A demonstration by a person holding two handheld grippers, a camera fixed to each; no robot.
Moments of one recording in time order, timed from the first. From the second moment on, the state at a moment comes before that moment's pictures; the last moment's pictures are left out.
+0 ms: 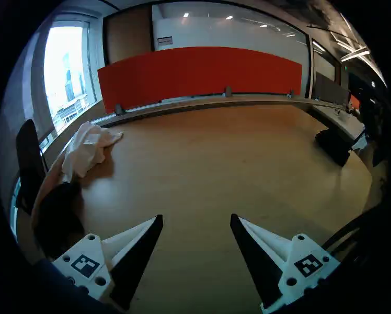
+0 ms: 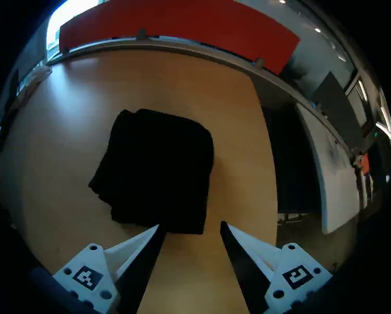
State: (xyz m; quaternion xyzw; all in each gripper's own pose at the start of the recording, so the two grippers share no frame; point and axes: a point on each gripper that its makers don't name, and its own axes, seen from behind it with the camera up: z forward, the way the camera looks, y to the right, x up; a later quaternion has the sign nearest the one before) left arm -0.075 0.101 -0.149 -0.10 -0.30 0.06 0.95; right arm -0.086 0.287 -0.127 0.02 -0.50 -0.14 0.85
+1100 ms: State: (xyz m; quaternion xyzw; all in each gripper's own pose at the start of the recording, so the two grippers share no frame) left arm -0.075 0.088 -0.150 -0.08 -0.30 0.06 0.95; right arm -0.067 0.271 -0.068 0.04 -0.48 -0.15 0.86
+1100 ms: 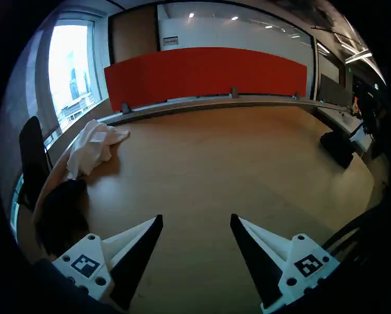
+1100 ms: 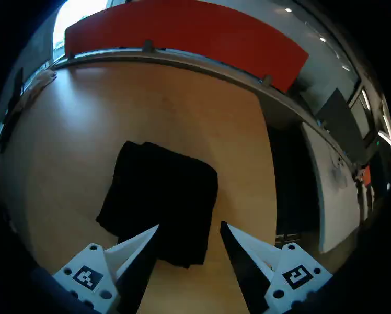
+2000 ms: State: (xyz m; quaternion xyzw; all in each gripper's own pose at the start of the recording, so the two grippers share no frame) left arm -0.079 0.084 -0.155 -0.05 -0.31 0.06 0.95; right arm -0.085 0.272 -0.010 0.06 -0.48 -0.14 0.87
